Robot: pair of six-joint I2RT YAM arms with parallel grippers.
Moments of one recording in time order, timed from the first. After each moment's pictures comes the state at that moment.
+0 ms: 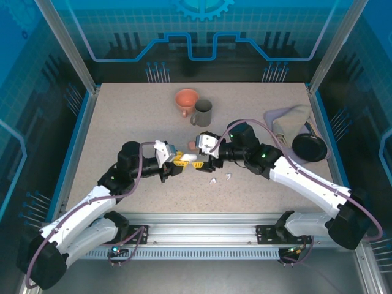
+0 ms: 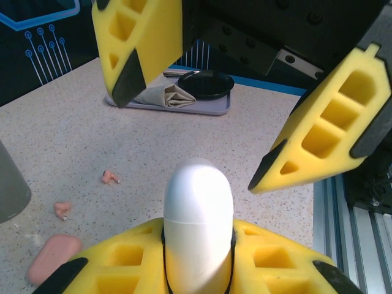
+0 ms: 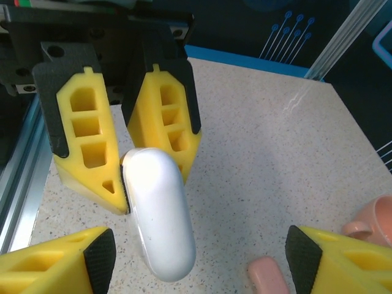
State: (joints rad) left arm -0.49 0.86 0.54 0.04 0.65 0.15; right arm 0.76 1.24 0.99 -0.26 -0.44 -0.56
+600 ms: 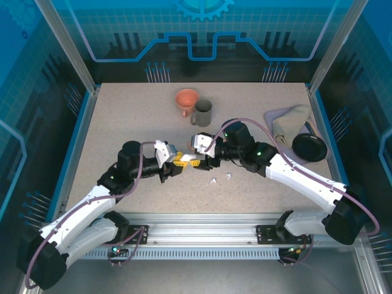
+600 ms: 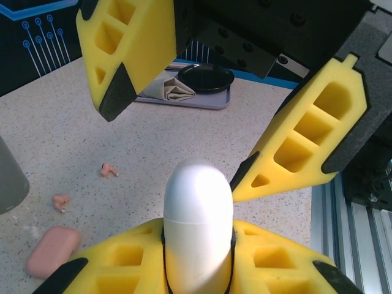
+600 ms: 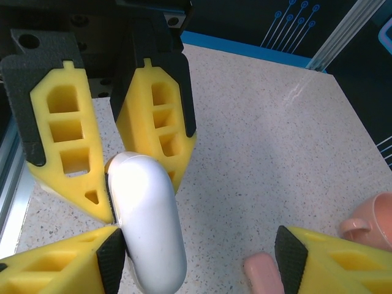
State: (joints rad) left arm -0.49 0.86 0.55 0.00 0.64 0.15; right arm 0.78 1.28 1.04 -0.29 -0.39 -0.58
